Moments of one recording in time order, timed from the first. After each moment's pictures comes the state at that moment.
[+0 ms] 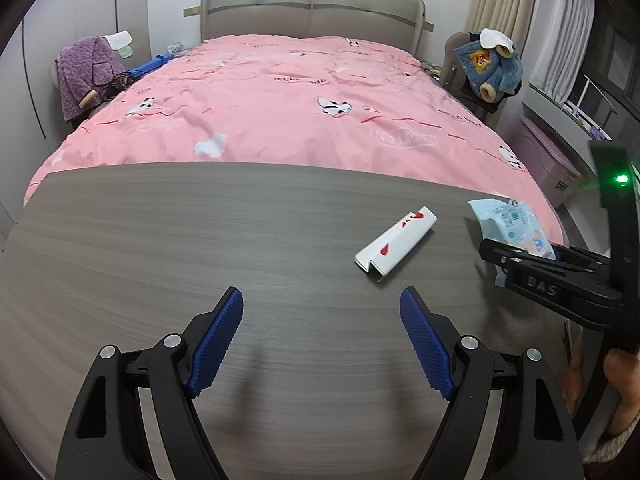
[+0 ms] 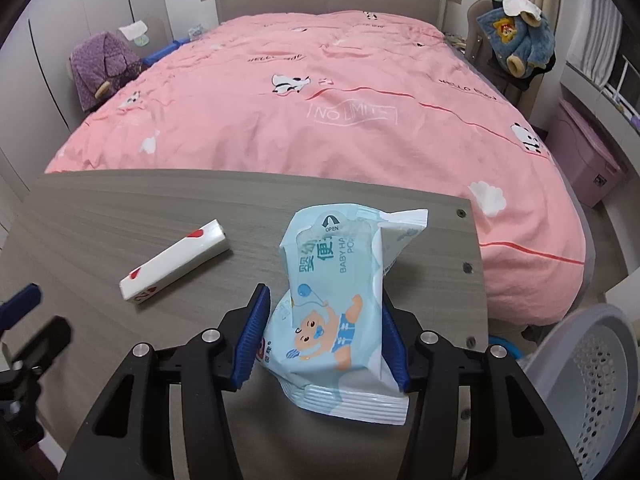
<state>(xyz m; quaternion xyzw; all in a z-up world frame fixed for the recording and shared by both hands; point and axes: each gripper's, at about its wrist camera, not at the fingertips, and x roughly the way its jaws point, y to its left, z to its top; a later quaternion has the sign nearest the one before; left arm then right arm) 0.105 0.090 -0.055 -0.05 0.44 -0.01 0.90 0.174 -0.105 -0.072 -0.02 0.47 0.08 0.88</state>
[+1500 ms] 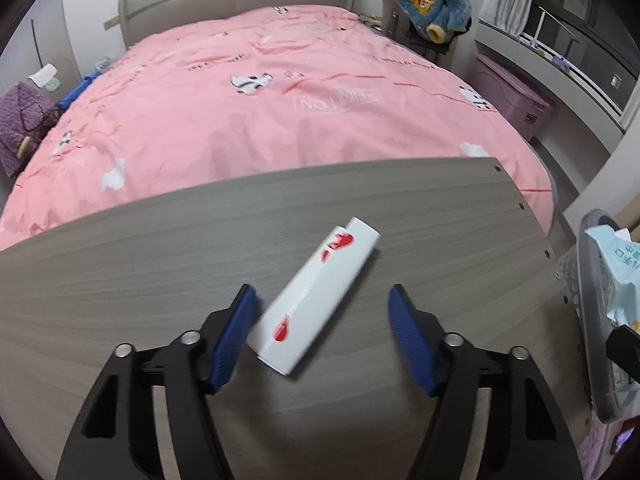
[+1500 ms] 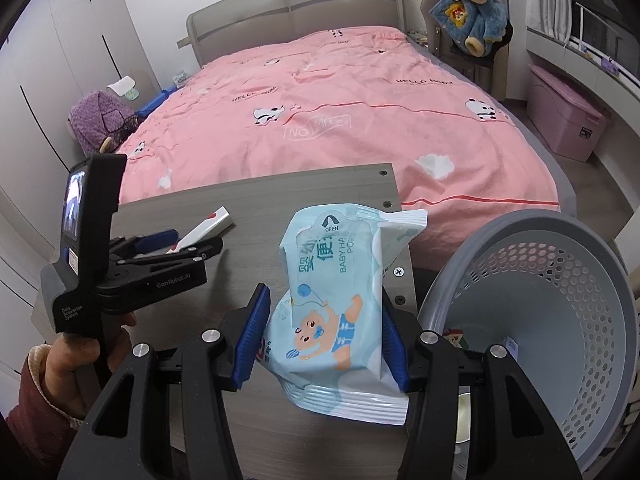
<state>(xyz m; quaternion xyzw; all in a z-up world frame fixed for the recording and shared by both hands) 0.188 0.022 -0.087 0.04 0.49 -0.10 0.87 0.091 -0.163 -0.032 0.07 0.44 0.07 0.89</state>
